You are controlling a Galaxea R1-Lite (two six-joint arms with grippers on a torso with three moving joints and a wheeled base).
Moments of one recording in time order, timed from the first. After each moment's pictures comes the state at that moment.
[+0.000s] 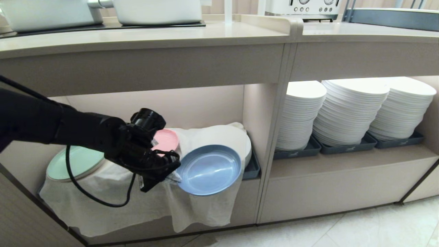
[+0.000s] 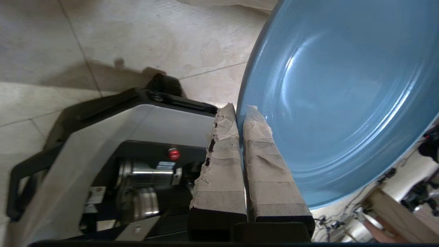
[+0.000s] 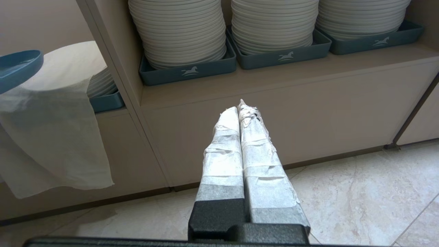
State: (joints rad) left arm -0.34 1.95 -1.22 0.38 -0.28 -0.88; right arm 0.00 0.00 0.00 -0.01 -0.06 0.08
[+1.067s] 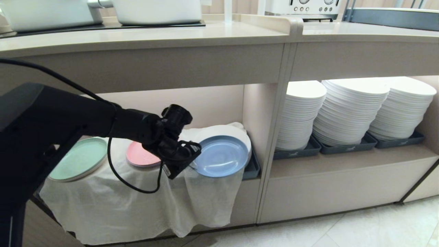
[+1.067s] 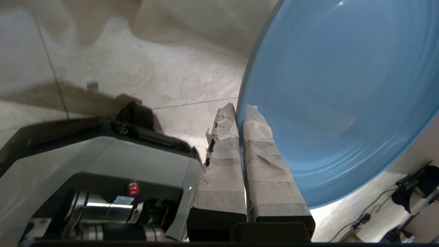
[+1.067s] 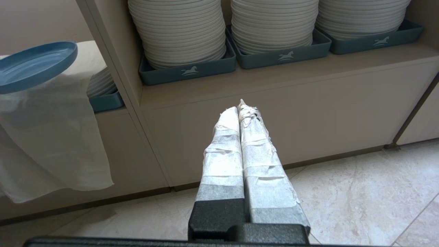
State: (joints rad) left arm -0.42 2.14 -1.47 0.38 -0.13 -1.08; right arm 0.00 0.00 0.00 -0.01 -0.05 0.08
